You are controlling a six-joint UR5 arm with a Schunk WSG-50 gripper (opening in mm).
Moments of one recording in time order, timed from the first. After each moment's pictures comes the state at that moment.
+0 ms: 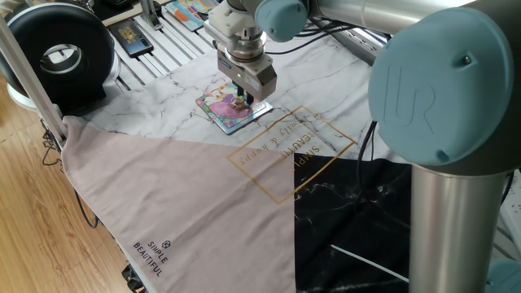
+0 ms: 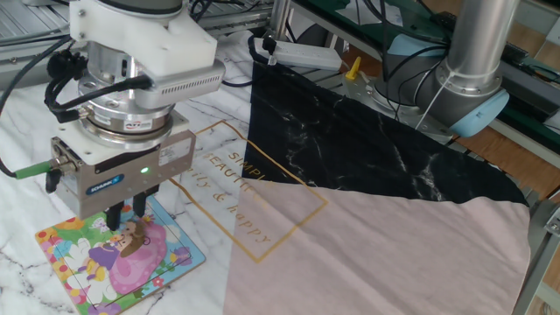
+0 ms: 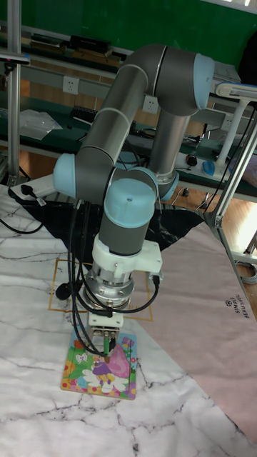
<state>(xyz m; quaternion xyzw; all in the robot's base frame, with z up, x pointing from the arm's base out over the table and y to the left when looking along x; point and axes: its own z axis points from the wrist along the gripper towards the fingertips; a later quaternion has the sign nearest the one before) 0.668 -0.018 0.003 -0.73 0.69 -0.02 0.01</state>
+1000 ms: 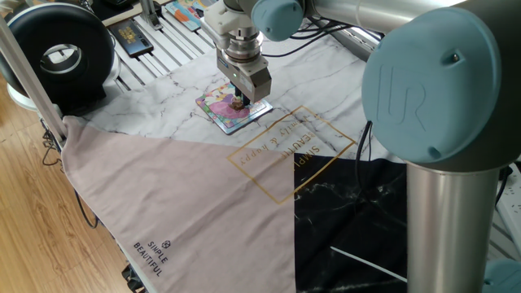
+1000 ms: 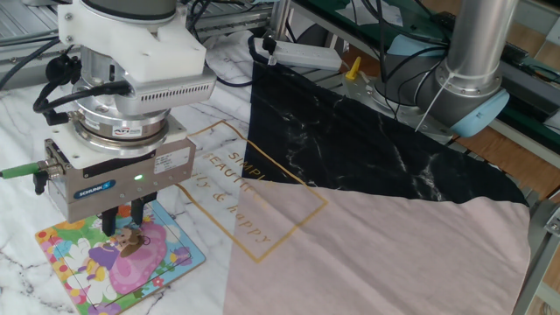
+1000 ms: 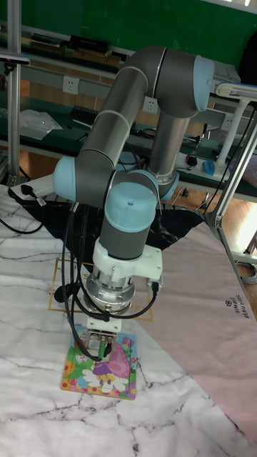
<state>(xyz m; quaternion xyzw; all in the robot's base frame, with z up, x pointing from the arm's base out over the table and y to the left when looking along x) 0.676 -0.016 0.001 -0.70 0.72 -0.03 0.02</state>
